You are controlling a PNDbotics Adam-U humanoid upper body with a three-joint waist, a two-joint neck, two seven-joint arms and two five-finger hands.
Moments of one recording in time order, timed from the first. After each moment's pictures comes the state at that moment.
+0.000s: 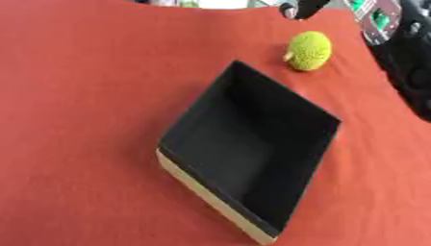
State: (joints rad) left arm -0.22 0.43 0.38 -1.98 -0.02 -0.26 0.53; right arm -1.16 -0.73 0.36 -1.05 0.70 -0.01 0.44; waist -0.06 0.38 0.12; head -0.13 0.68
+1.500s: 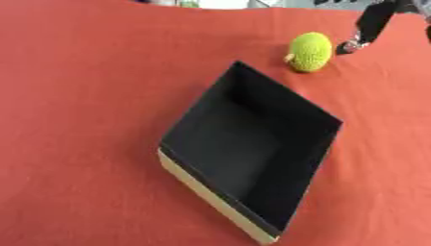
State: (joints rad) left arm -0.23 0.43 0.38 -1.98 -0.03 -0.24 0.53; right arm -1.01 -0.89 0.24 -1.24 0.69 -0.06 0.91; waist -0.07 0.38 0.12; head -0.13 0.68
